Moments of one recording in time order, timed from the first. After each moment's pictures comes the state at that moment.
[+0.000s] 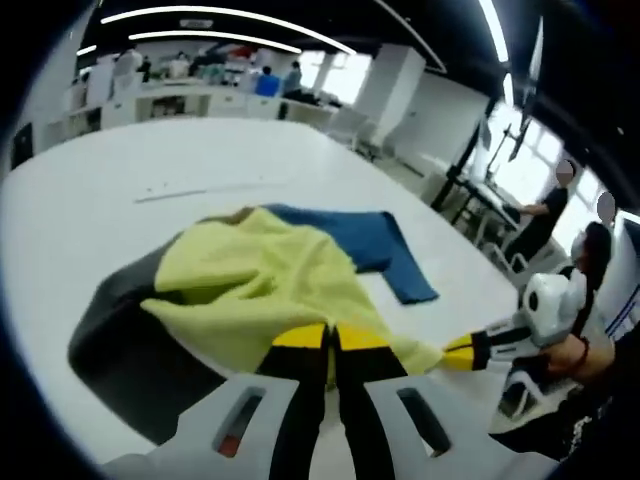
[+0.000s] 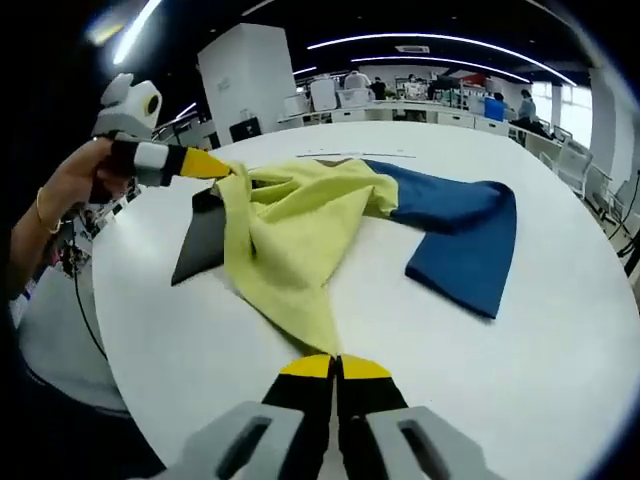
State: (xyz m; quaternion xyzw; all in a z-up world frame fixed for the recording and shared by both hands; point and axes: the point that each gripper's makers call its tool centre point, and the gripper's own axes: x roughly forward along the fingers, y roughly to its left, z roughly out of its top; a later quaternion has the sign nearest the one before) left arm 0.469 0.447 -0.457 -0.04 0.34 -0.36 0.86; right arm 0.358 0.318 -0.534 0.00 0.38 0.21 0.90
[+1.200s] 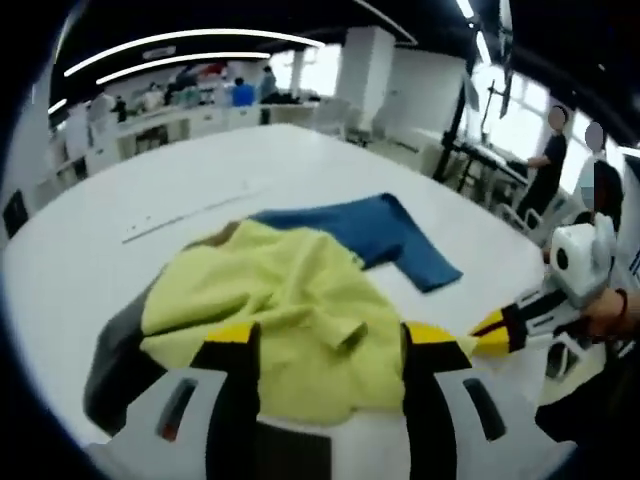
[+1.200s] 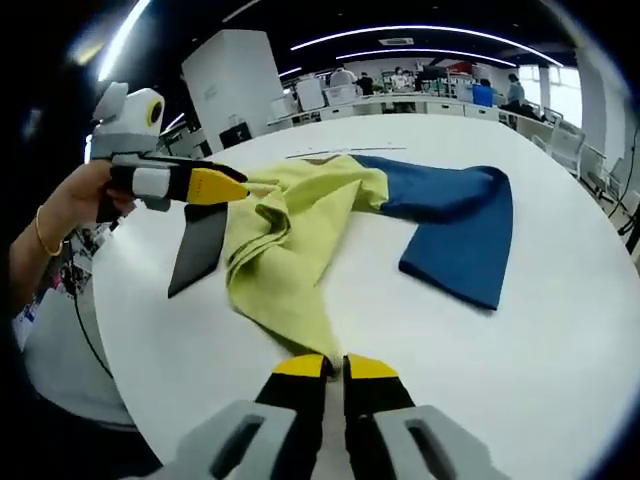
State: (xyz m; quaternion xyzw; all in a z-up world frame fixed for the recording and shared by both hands) left arm 0.473 0.446 -0.467 0.08 0.31 -0.37 0.87; right arm 0.363 0.317 -0.536 0.04 0.39 0.20 0.90
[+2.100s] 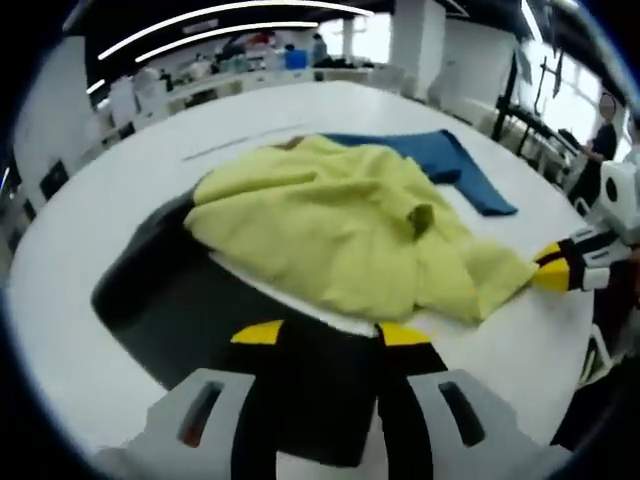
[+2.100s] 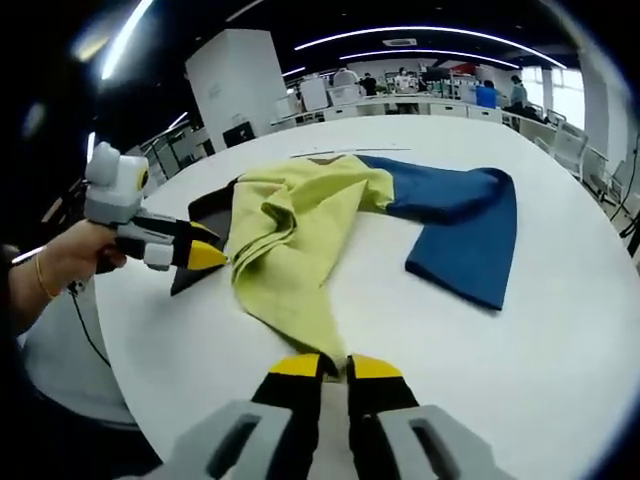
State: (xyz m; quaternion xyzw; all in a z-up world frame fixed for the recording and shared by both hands) left arm 0.447 0.509 -0.533 0.09 0.38 -0.24 0.89; right arm 0.361 0.321 -0.536 0.03 0.39 0.20 0.90
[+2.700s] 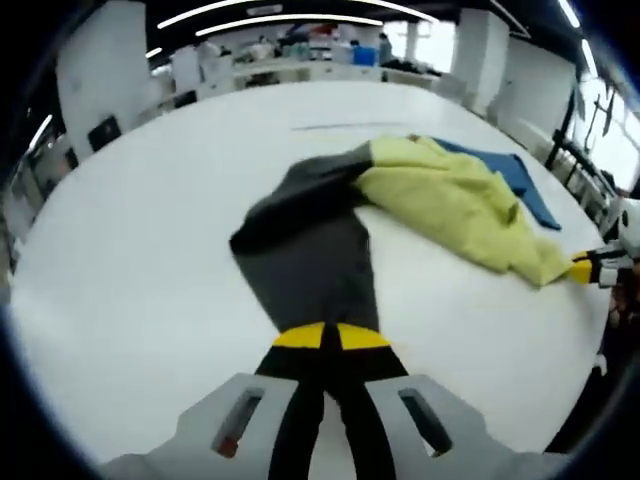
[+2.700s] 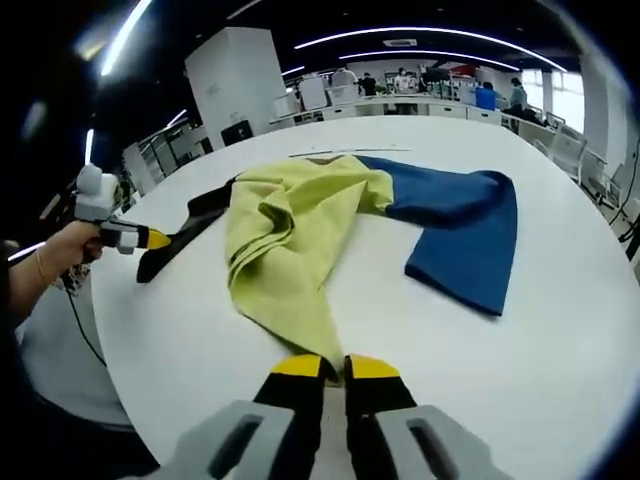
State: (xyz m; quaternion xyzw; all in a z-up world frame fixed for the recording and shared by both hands) left arm 0.439 0.664 -0.521 0.06 0.40 -0.13 0.91; right arm 0.365 0.321 -0.536 0.02 0.39 0.19 0.90
